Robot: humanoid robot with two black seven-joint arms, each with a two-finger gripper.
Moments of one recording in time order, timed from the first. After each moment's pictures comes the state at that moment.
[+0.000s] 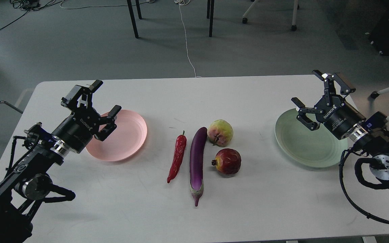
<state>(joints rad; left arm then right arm) -0.20 0.37 -1.19 -1.17 0.64 -0.49 -0.29 0.58 -0.63 0.50 0.98 -0.10 0.49 0.47</state>
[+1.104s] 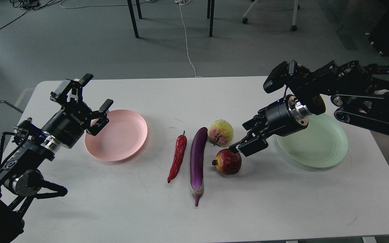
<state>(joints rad) -0.21 0.41 -1.21 -1.19 0.61 -0.49 -0.29 1.49 -0.56 -0.29 1.35 -1.64 0.49 0.49</state>
